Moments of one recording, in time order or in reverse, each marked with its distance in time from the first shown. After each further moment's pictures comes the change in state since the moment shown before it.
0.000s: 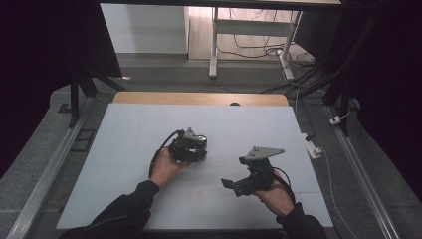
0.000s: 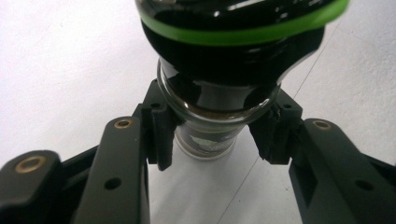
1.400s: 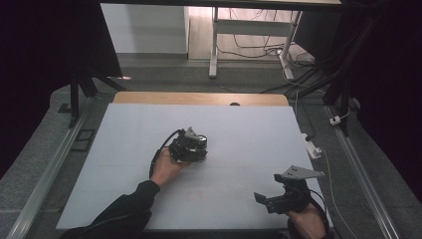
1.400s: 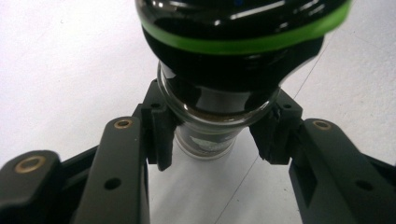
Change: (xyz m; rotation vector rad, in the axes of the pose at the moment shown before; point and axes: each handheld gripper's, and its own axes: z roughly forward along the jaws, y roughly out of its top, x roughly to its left) left arm -0.001 0.003 0.000 0.015 0.004 -0.011; right arm -0.013 -0.065 -0.071 0.012 -0.149 0.121
